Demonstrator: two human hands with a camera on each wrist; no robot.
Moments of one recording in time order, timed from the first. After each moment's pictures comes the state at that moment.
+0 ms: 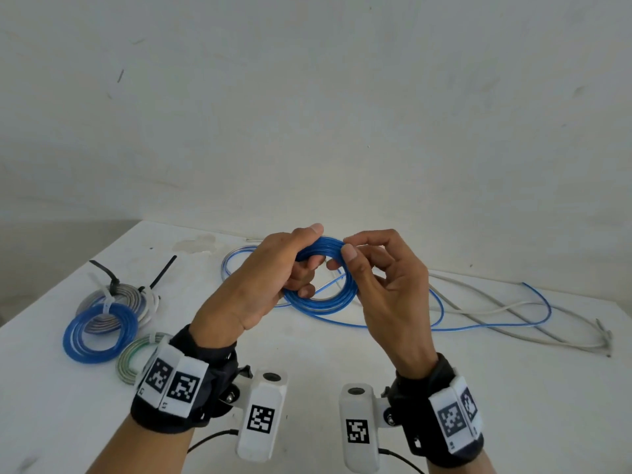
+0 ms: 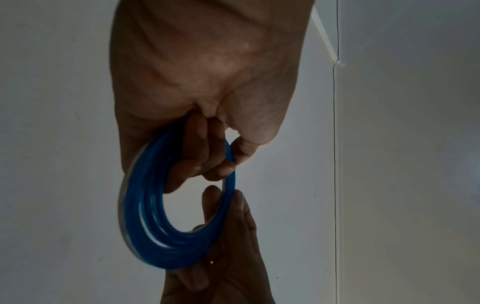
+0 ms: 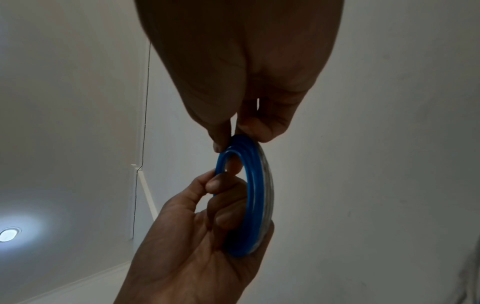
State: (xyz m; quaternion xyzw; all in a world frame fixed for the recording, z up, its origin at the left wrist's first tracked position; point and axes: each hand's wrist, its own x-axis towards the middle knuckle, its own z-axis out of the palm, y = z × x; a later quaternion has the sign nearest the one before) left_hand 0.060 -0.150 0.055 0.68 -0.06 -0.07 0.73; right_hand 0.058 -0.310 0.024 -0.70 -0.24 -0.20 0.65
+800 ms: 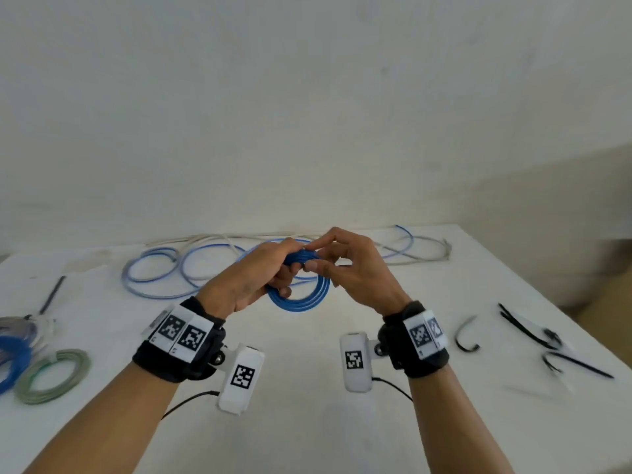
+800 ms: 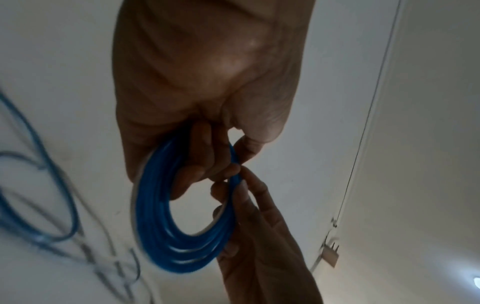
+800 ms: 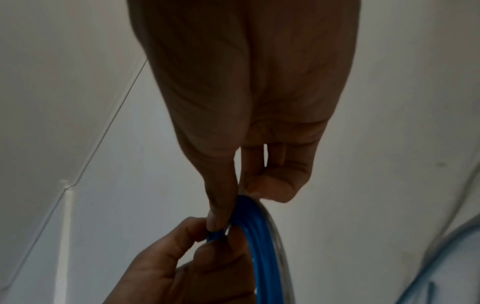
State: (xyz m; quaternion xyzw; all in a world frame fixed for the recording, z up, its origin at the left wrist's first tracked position) left_hand 0.038 -0.269 0.037 0.72 -0.13 -0.24 0.63; right_hand 0.002 -0.450 0.016 -0.81 -0.16 -0.13 0.55
